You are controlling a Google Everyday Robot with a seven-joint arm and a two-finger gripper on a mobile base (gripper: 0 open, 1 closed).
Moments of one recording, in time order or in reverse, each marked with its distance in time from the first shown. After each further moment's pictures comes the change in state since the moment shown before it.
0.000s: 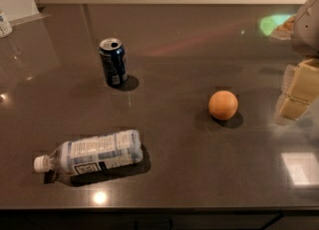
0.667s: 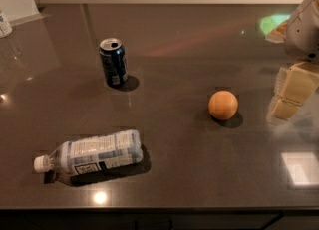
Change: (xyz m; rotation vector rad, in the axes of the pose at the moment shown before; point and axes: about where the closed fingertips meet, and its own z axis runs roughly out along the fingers) arm -0.003 -0.004 0.014 -0.010 -0.014 0.000
